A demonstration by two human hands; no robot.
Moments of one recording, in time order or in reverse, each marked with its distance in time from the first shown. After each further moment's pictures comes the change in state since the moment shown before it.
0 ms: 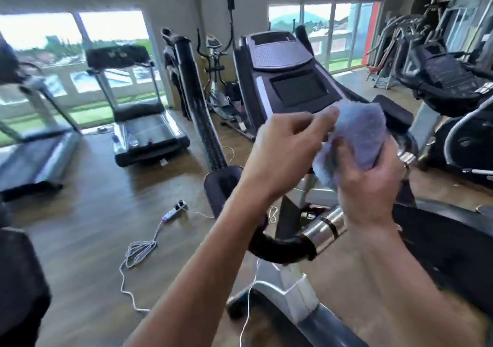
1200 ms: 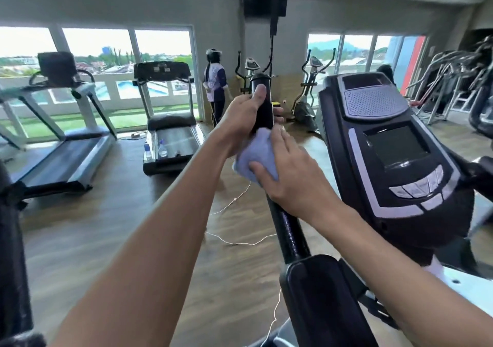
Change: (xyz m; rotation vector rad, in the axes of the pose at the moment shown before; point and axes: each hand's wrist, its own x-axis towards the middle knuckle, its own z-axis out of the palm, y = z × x) left_hand 0.187 -0.070 -0.209 -0.159 0.212 -0.165; right_hand 0.060 0.035 0.236 -0.848 -0.858 -0.351
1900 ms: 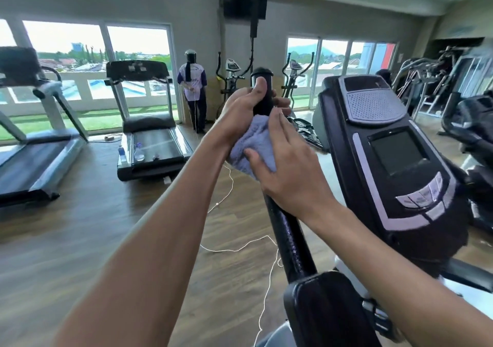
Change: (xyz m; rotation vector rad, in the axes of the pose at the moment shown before) left_hand 0.048 -0.017 0.020 -0.317 -0.234 0.074; right_hand 0.030 0.026 0.002 0.028 0.249 -0.001
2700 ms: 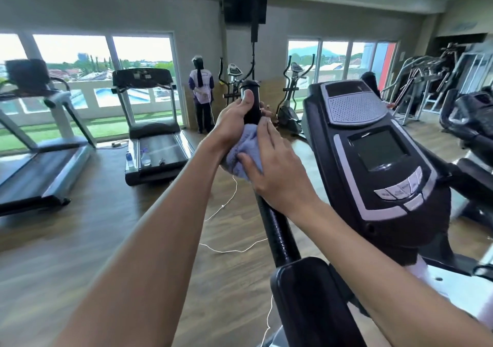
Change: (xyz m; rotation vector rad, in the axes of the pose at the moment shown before) left_hand -0.019 0.003 -0.012 0.014 0.107 -0.048; right_hand -0.007 -0.021 0.007 0.020 -0.110 0.037
